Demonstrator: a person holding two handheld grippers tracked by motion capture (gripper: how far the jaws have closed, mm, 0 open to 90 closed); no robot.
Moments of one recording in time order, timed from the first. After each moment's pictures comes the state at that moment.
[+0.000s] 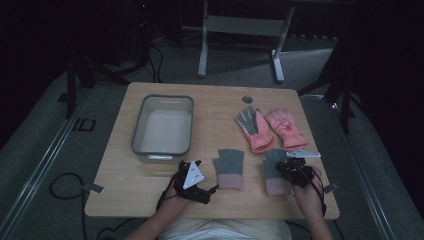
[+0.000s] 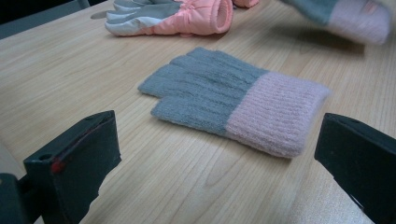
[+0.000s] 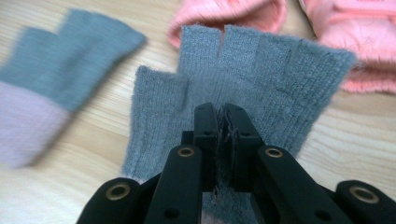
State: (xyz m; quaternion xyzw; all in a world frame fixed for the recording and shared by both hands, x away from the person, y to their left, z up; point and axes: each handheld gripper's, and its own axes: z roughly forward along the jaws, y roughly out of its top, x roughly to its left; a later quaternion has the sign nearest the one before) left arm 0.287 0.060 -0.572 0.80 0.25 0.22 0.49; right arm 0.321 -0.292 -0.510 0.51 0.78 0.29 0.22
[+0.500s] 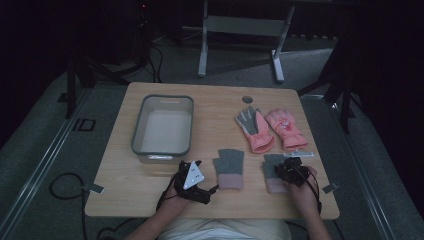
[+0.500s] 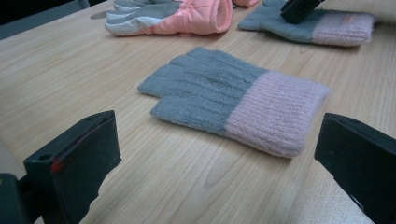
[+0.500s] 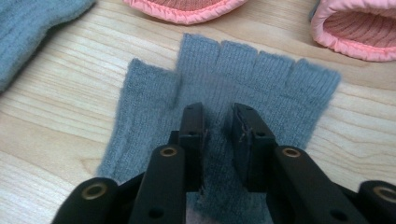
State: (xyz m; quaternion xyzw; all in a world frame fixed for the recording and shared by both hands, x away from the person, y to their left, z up) left arm 0.287 0.060 -0.572 0.80 0.25 0.22 0.49; right arm 0.340 -0.299 -0.543 0.53 0.78 0.27 0.21
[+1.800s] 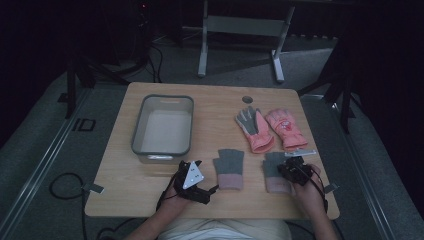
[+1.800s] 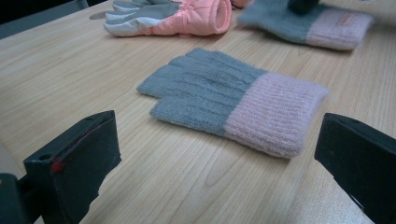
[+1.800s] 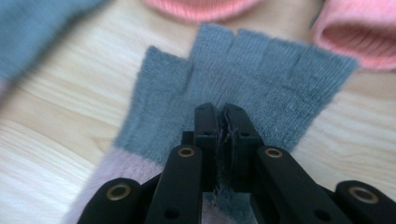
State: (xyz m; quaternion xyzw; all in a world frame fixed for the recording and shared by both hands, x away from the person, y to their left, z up) left arm 0.287 0.060 -0.572 0.80 0.25 0.22 0.50; right arm 0.336 -0.302 -0.520 0.50 0.80 0.26 0.19
